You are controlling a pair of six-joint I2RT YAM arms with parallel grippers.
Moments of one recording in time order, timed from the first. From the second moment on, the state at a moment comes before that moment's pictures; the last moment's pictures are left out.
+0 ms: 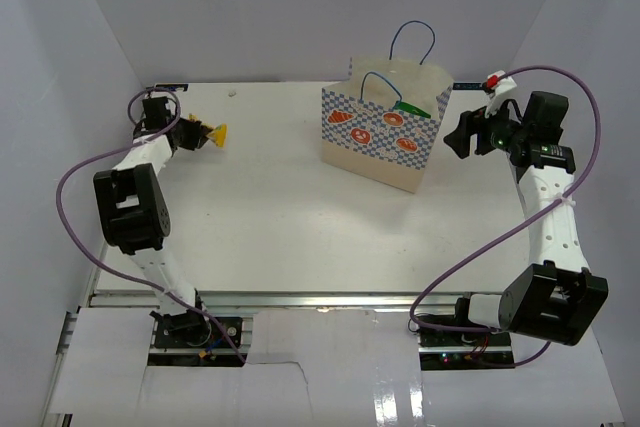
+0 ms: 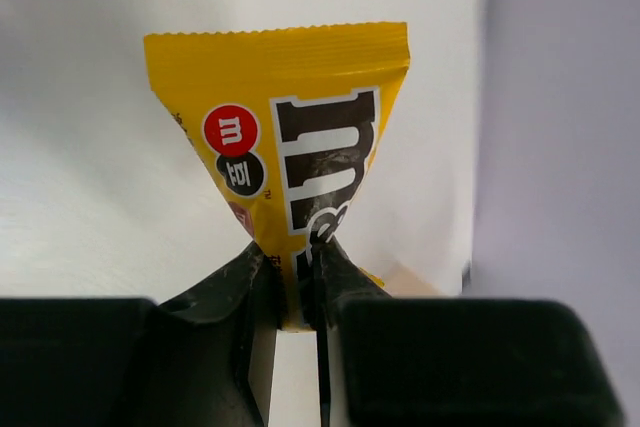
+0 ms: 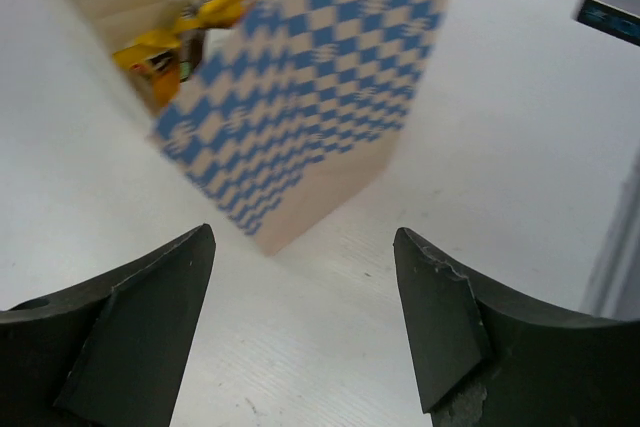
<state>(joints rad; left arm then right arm) 0.20 1.94 1.38 -0.25 0.21 -1.12 -0.19 1.28 1.22 -0.46 -0.64 -0.31</state>
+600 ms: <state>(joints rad) -0.41 1.91 1.88 0.32 0.70 -0.58 -0.19 1.25 1.22 -0.53 -0.96 -0.48</state>
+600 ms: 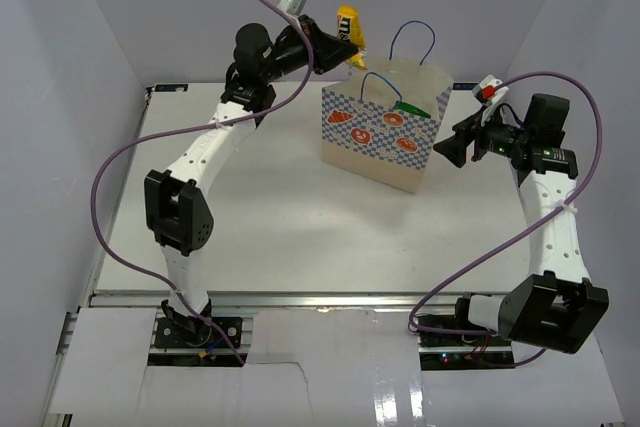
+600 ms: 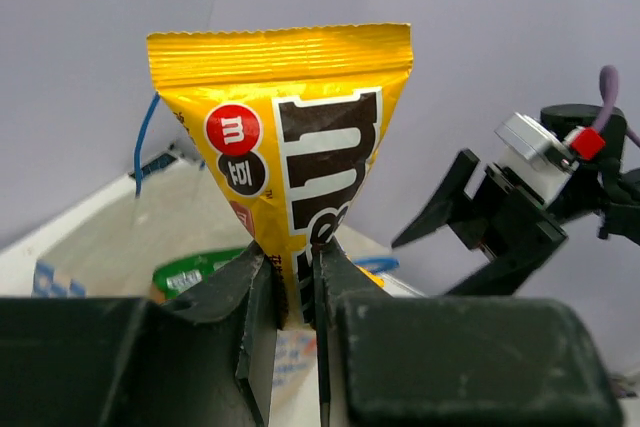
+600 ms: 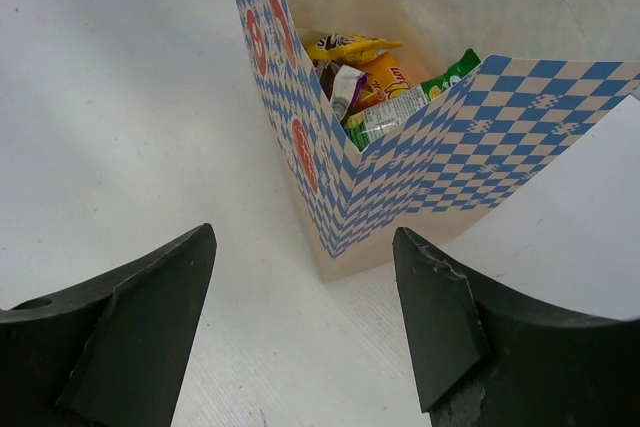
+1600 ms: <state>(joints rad) -0.52 2.04 2.10 0.06 0.35 -0.34 -0.19 1.23 1.27 -0.60 -0.87 -0.48</state>
